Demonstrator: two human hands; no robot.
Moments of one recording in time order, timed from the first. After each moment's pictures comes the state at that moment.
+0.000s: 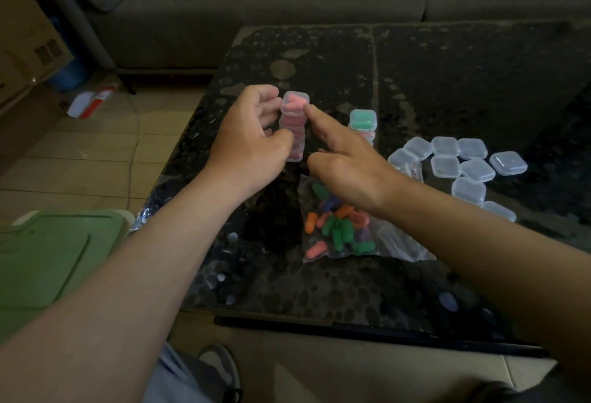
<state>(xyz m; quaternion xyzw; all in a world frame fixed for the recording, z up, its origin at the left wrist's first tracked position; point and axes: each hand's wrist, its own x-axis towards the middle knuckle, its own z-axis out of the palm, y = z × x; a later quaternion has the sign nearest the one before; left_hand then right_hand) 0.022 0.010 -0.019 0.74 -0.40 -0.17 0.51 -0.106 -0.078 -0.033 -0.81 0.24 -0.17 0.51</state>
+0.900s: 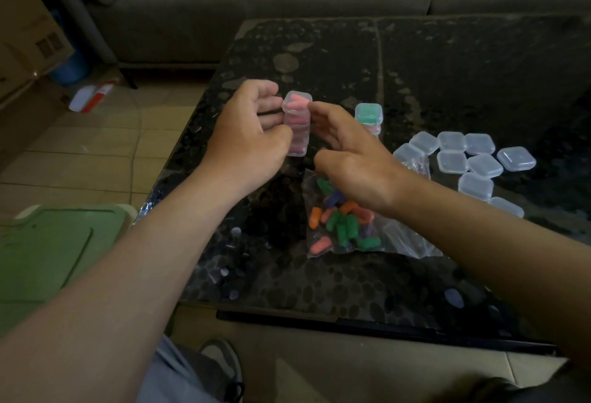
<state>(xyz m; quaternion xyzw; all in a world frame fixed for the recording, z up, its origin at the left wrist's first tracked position) 0.024 0.017 -0.017 0.75 -0.39 -0.17 0.51 -0.110 -0.077 -0.038 -0.79 0.25 -0.18 0.53</state>
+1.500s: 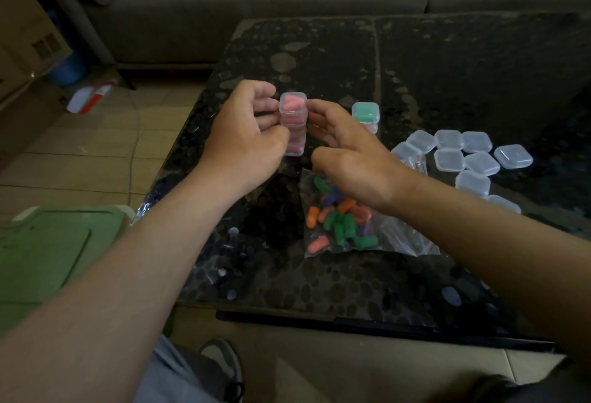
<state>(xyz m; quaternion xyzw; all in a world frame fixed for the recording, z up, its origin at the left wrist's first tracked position) 0.022 0.017 -0.017 0.75 -0.38 -0.17 0.51 -0.110 -0.078 -0.034 -0.78 0.25 -0.17 0.55</state>
